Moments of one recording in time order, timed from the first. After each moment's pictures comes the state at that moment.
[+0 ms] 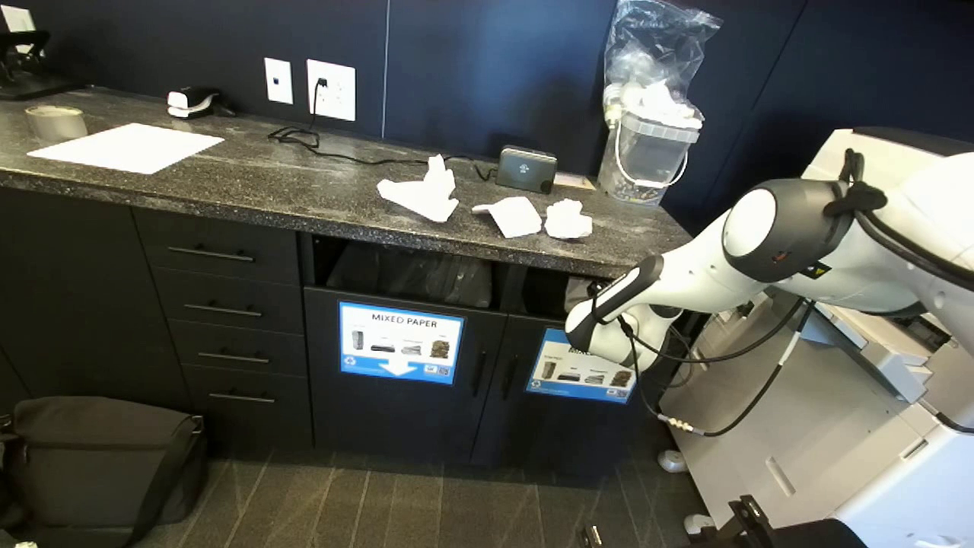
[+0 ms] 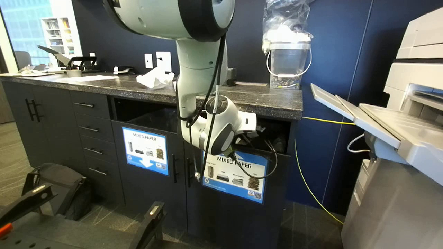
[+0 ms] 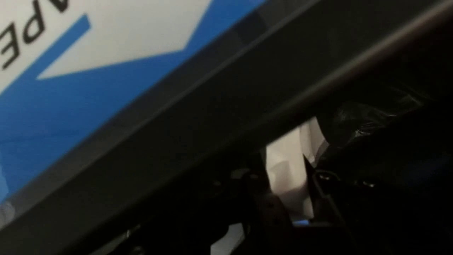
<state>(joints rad) -0.26 1.35 0.10 -1.40 0.11 3.70 0.37</state>
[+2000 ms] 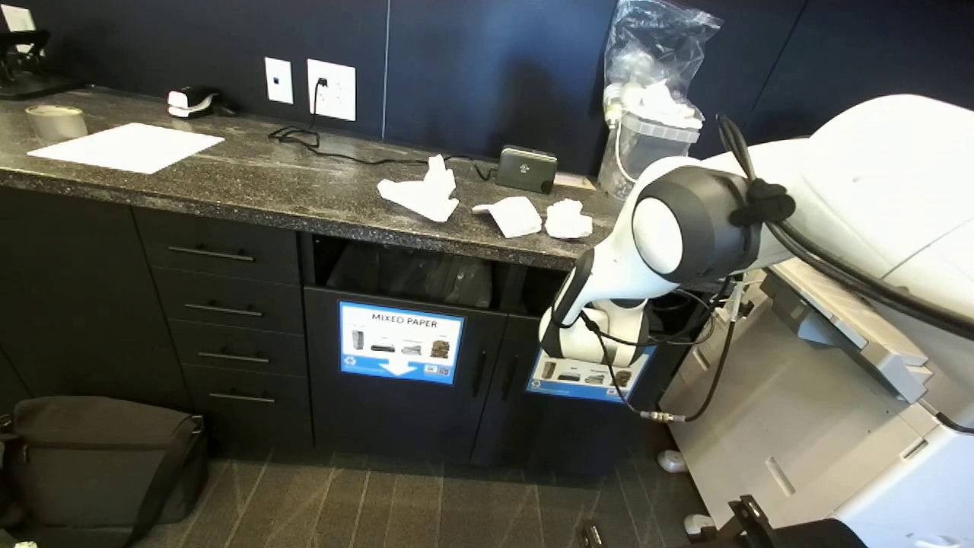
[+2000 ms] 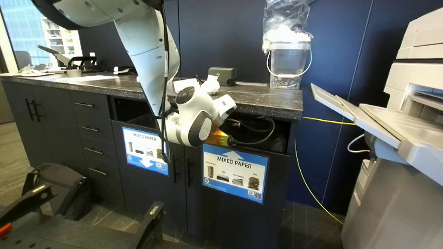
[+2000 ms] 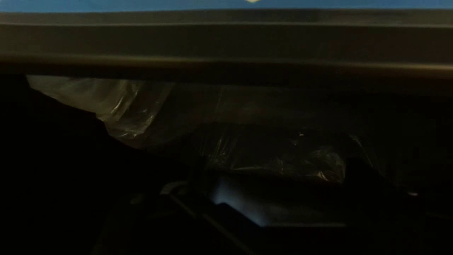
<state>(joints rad) 0.22 1.27 -0.32 -1.60 0.52 3.70 -0.05</state>
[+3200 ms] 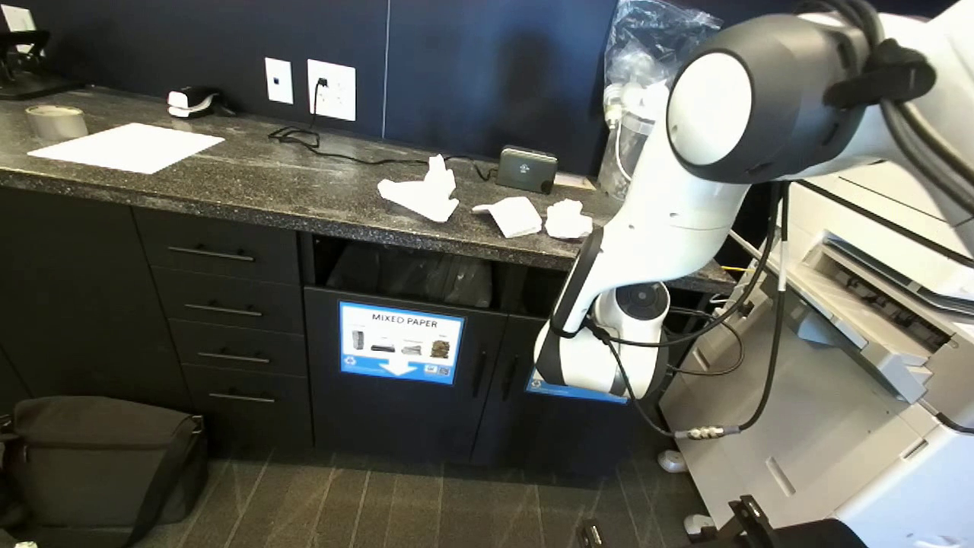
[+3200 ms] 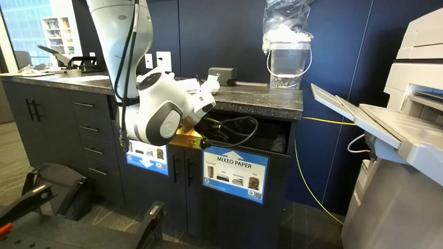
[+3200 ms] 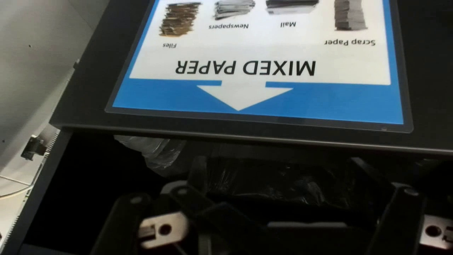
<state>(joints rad) 0.30 0.97 -0.22 -2.13 0.57 3.84 -0.06</state>
